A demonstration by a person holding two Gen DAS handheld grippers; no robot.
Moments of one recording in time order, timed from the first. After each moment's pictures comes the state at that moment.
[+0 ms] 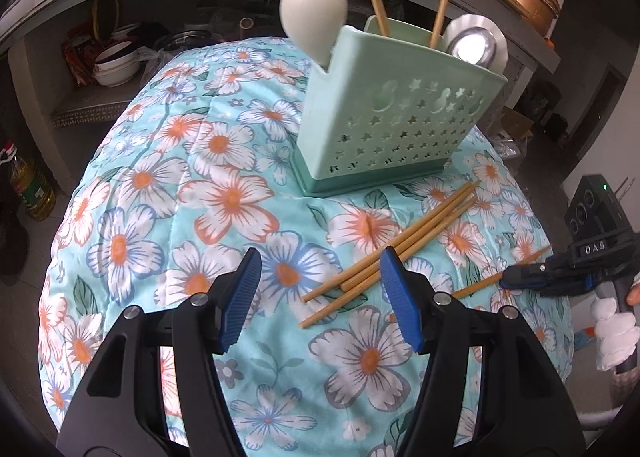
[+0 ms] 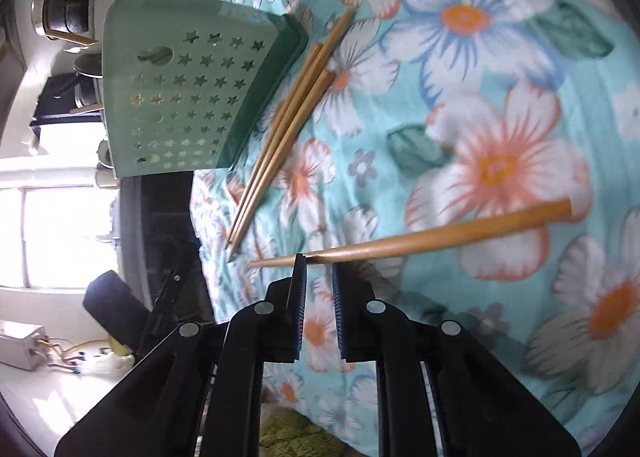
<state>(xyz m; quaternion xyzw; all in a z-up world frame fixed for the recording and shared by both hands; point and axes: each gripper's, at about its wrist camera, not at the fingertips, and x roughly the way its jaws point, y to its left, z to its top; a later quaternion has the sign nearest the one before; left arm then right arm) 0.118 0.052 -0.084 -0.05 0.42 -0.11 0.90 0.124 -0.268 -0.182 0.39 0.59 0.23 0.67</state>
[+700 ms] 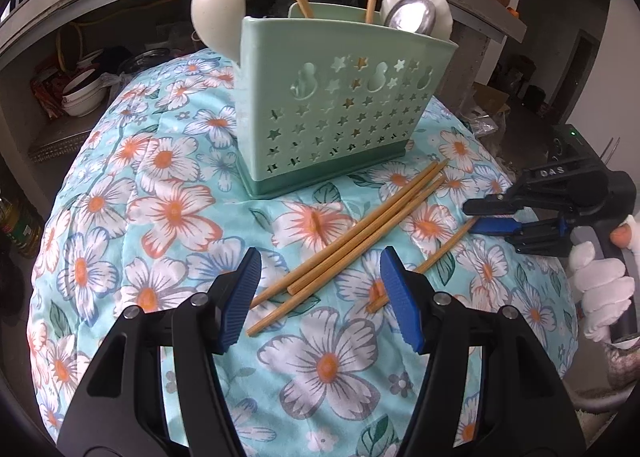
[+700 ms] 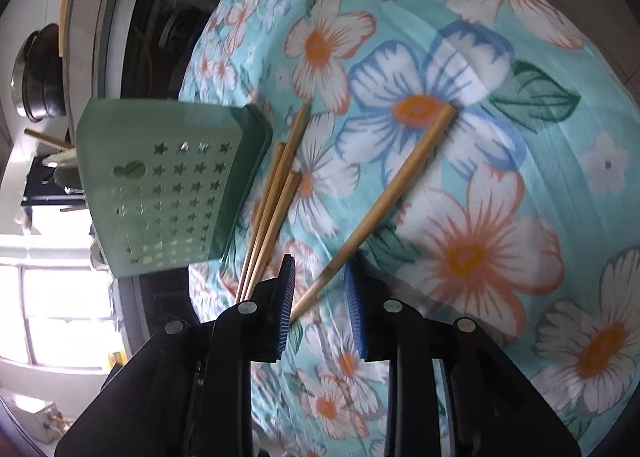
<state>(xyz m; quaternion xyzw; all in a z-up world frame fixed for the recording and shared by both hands) 0.115 0.018 -0.087 0.00 0.40 -0.16 0.90 0.155 -0.297 -0.183 0.47 0.53 0.11 0.70</state>
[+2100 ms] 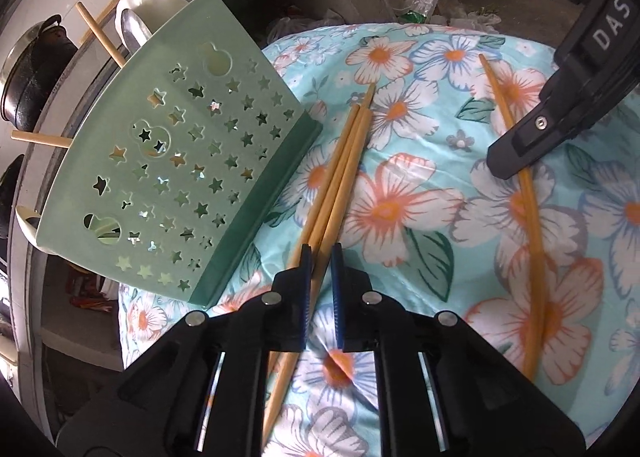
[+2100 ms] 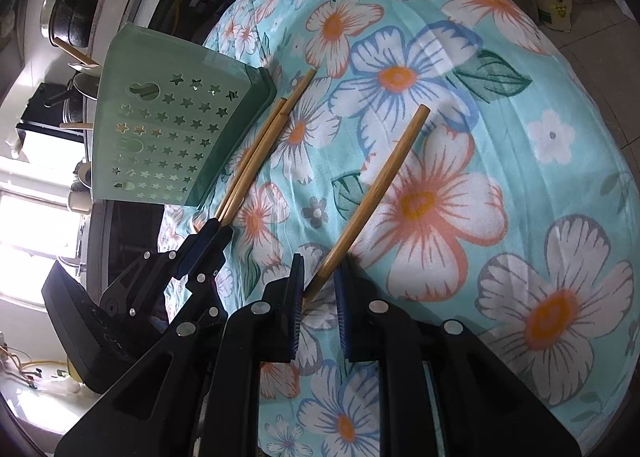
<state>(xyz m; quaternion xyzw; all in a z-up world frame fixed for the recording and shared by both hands) 0.121 -0.117 -0.136 0.37 0.34 -0.18 0.84 0.127 -0.287 -0.182 0.36 0.53 0.16 0.75</state>
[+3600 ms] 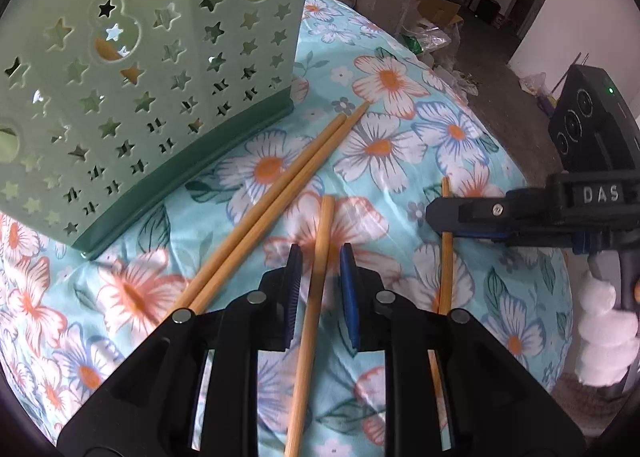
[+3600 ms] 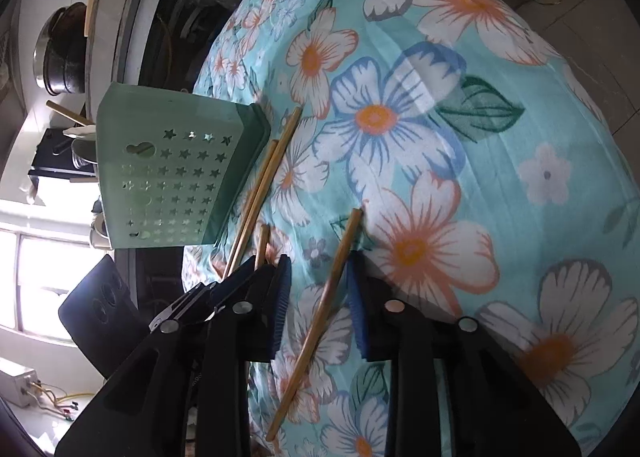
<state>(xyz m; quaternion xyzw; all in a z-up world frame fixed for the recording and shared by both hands) 0.178 -0.111 -0.132 0.08 0.51 -0.26 0.82 0.153 -0.293 -0.188 0.44 0.51 0.15 0.72</state>
